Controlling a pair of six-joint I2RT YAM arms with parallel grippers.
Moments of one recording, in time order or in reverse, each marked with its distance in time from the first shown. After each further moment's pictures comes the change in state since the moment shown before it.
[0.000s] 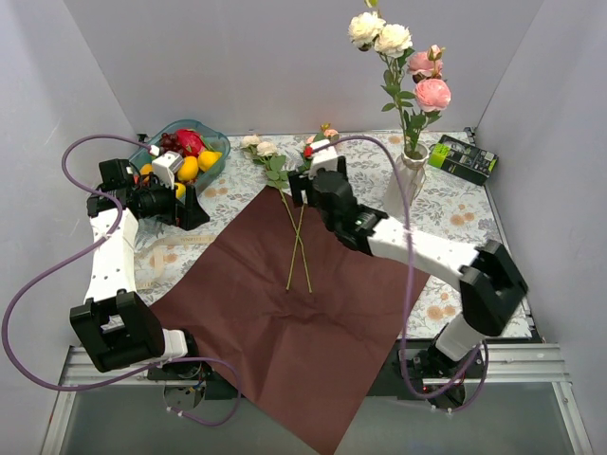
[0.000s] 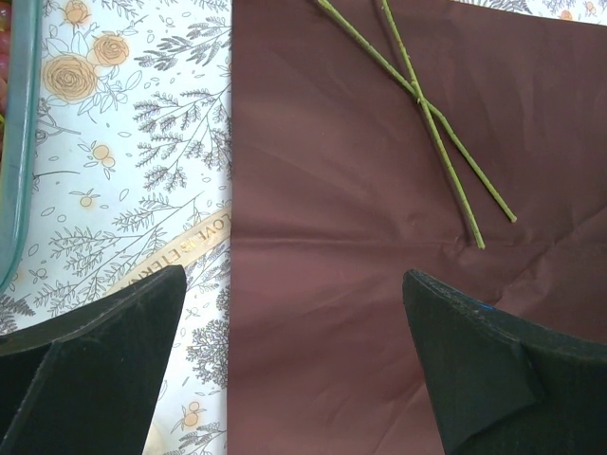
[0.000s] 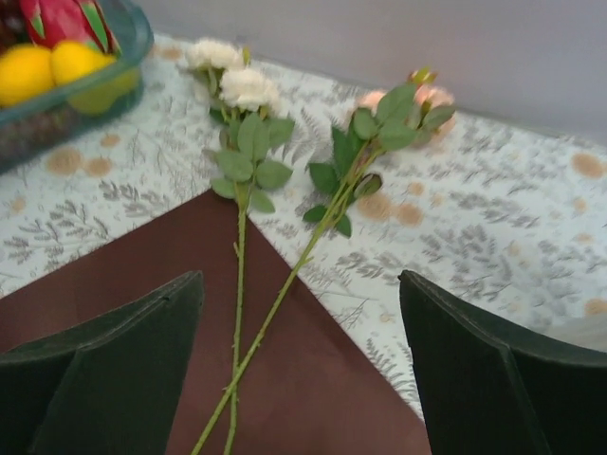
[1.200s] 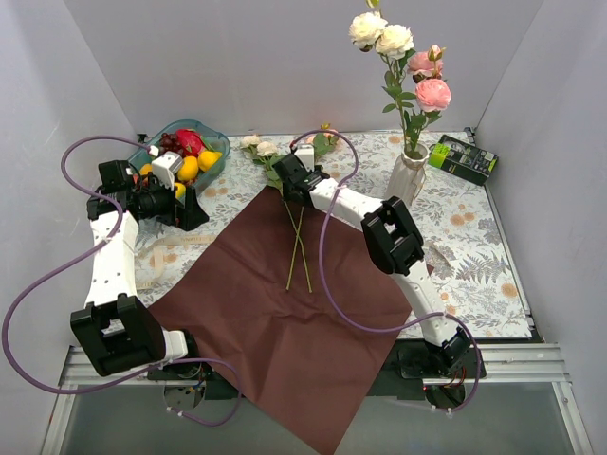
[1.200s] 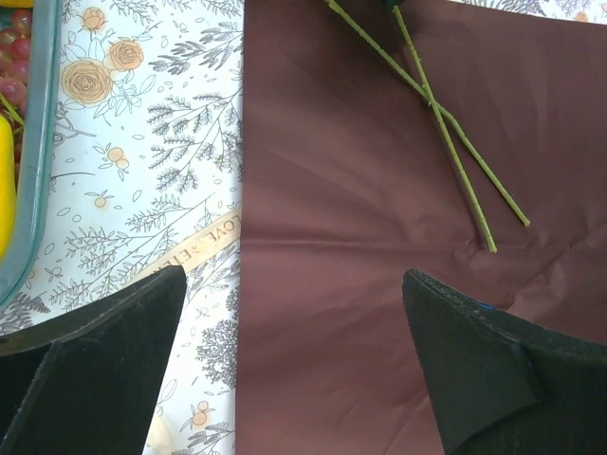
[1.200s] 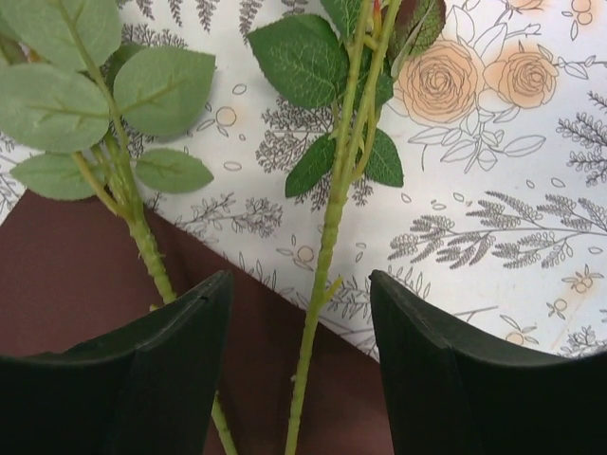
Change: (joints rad) left arm 0.000 -0.024 -0.018 0.019 -0.022 0.005; right arm -0.131 0.884 0.863 -0.677 -0.020 0.496
